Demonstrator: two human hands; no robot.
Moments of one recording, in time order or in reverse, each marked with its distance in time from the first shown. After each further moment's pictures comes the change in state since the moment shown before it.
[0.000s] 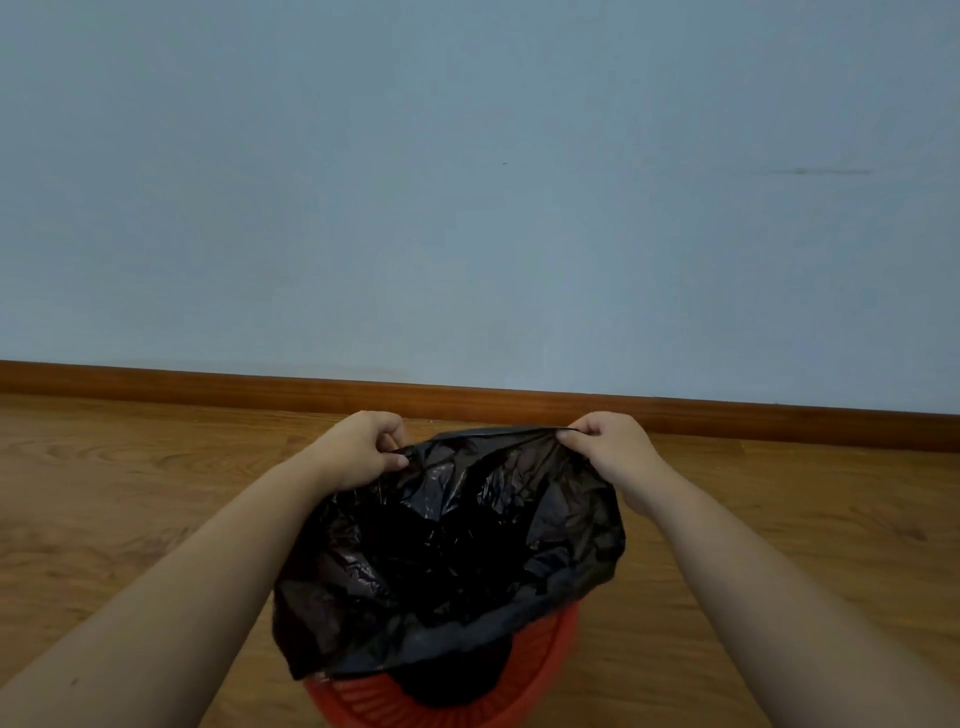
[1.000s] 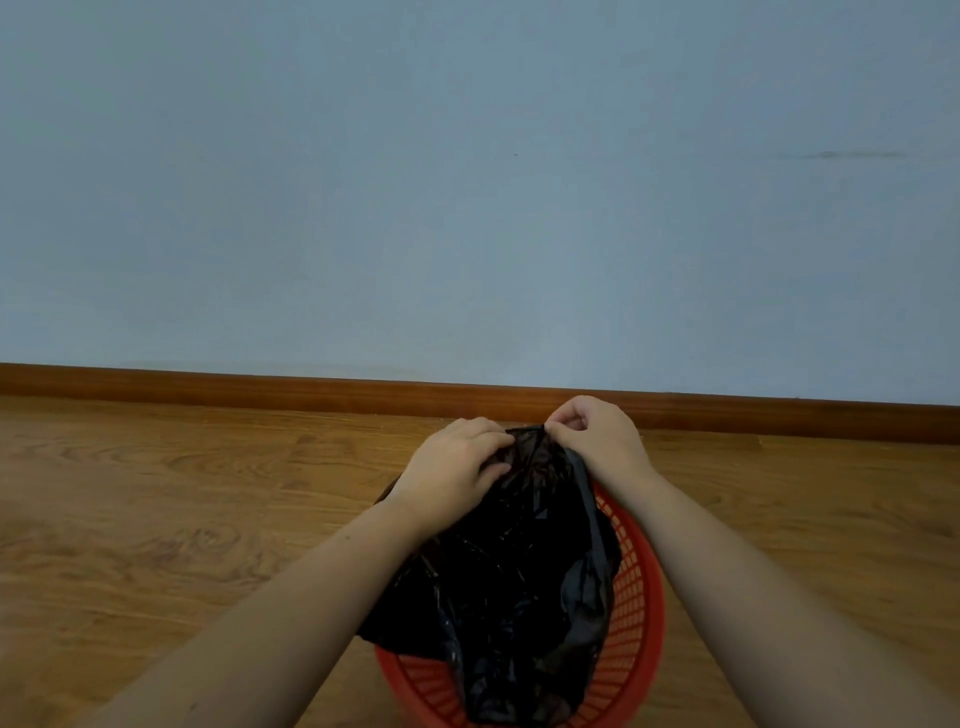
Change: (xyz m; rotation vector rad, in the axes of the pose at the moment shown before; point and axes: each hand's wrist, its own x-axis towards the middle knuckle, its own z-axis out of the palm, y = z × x) left_hand 0.008 0.041 0.062 0.207 0.266 0.542; right_hand 0.010 -0.003 0.020 -0.196 0.088 -0.254
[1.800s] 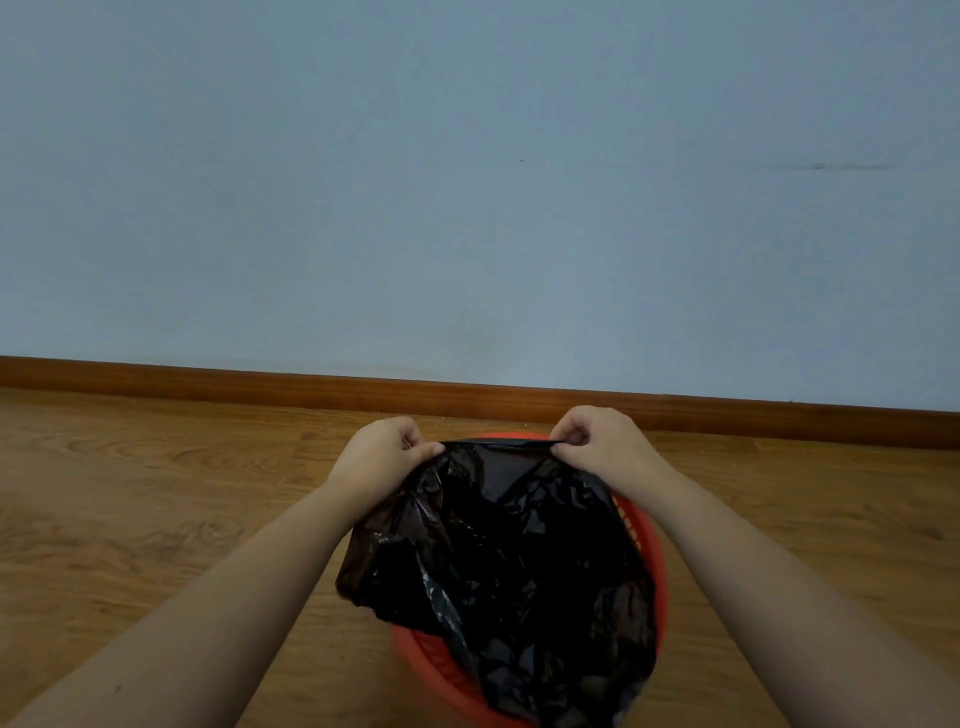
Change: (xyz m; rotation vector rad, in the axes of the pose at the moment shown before) left_hand -0.021 -0.044 -0.032 -0.175 -0.054 -0.597; right_hand -0.011 -0.009 -0.014 -0.177 -0.180 -0.071
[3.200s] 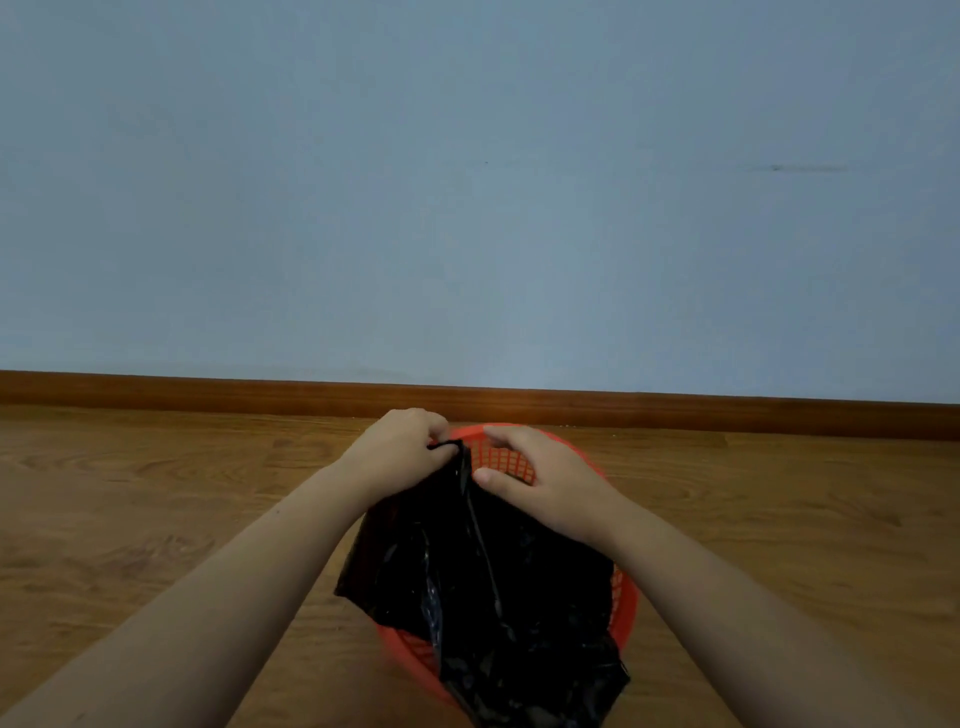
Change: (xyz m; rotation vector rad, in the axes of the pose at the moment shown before) left_hand 0.005 0.050 0.002 0.219 -0.135 0.252; right_hand -0.024 -0.007 0.022 0.069 -0.058 -0.254
